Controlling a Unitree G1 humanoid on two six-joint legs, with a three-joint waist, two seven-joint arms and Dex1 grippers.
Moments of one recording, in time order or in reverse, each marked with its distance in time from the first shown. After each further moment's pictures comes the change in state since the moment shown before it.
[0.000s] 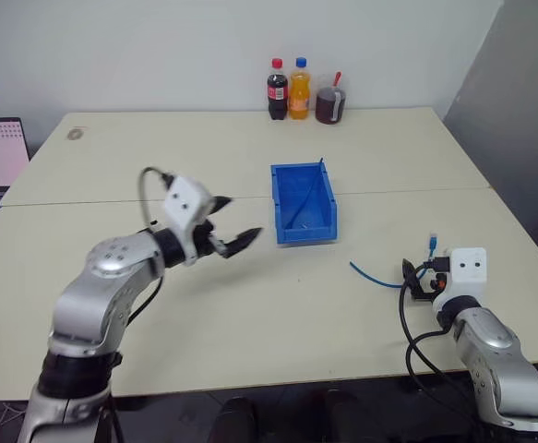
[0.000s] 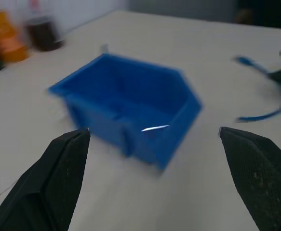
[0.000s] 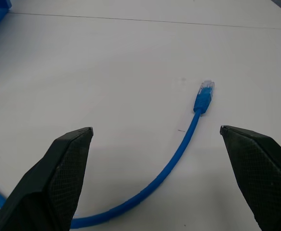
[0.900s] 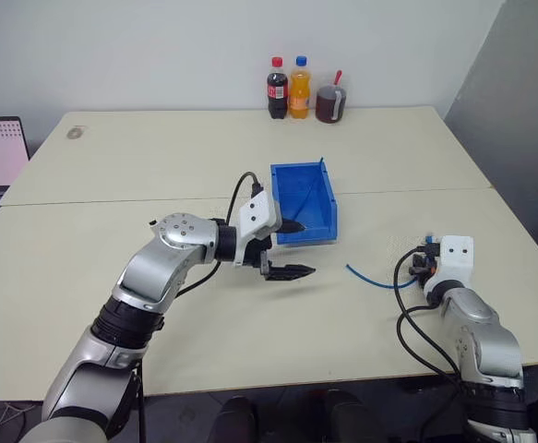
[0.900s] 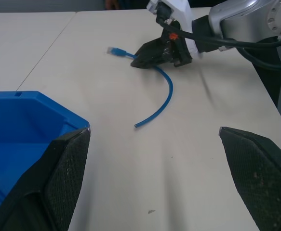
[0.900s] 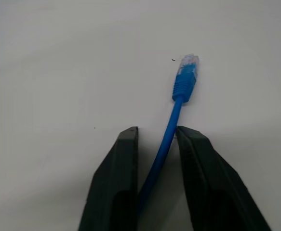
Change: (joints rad) left arm -0.099 -0.050 -0.206 0.206 0.112 -0.195 -0.226; right arm -0.171 0.024 -0.020 0.248 -0.007 0.006 -0.083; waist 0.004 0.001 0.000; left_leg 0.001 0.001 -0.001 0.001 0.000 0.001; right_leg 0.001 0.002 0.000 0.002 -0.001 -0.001
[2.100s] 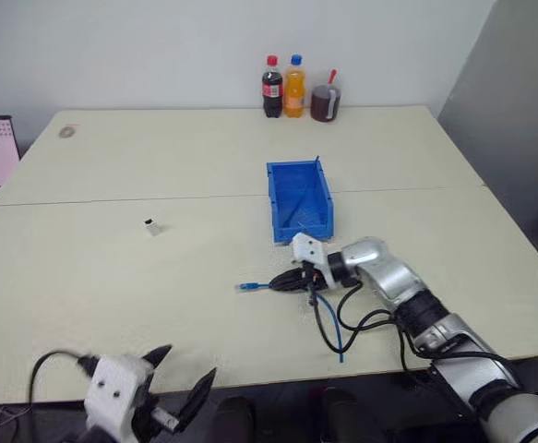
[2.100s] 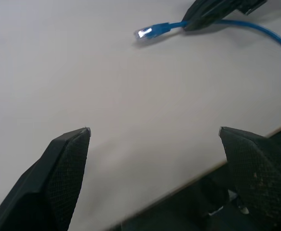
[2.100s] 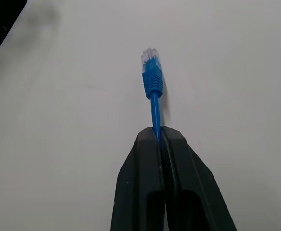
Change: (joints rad) left arm 1.613 -0.311 0.577 -0.822 0.084 -0.155 0.494; right arm -0.570 -0.006 0.698 0.725 -0.050 -0.577 1.152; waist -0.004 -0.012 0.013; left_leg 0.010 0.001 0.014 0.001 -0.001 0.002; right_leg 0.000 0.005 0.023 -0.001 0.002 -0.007
